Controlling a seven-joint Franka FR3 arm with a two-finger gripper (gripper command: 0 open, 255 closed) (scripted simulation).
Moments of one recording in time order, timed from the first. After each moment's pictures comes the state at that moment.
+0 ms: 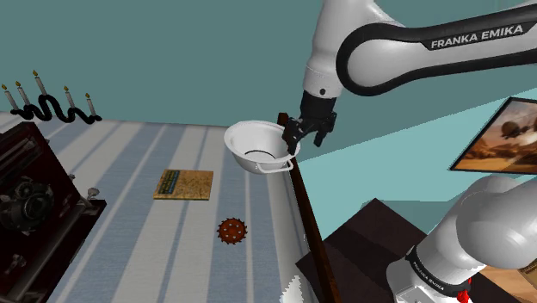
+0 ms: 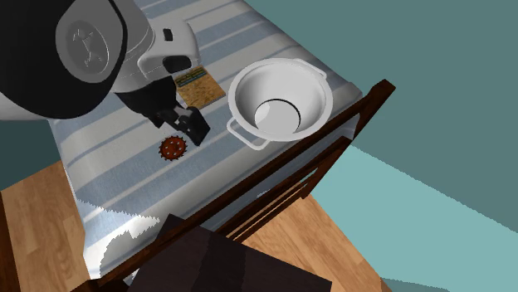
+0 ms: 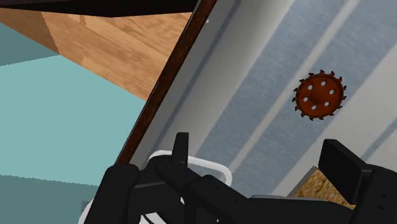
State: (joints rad) arm 0.08 -0.43 0.33 -2.38 0.11 1.97 0.45
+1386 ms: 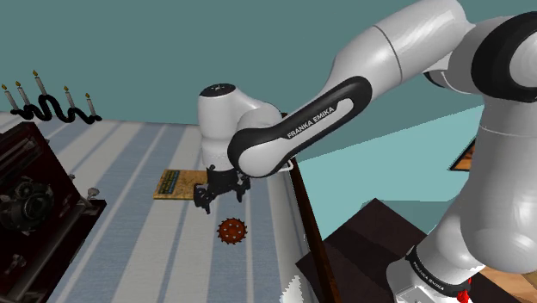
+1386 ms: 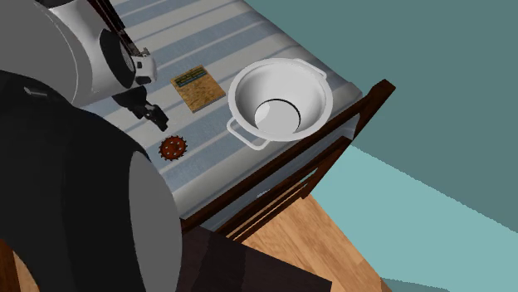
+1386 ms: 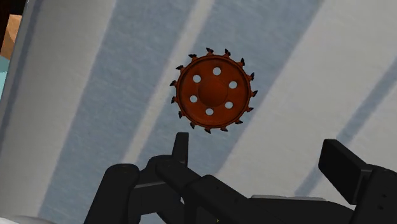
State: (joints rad) arm 0.22 0.38 0.50 -1.98 -0.25 2.24 1.01
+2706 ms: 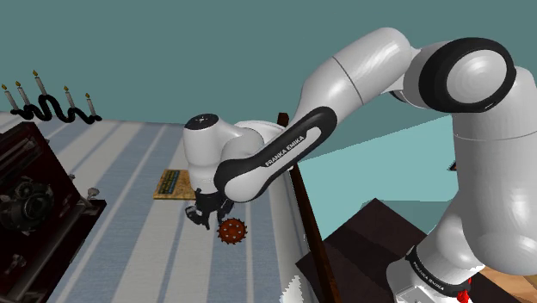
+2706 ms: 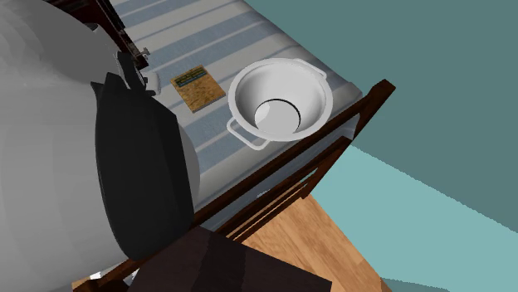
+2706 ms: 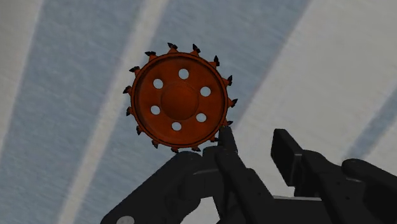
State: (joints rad) arm 0.30 0.57 0.45 -1.88 -0.34 2.31 1.09
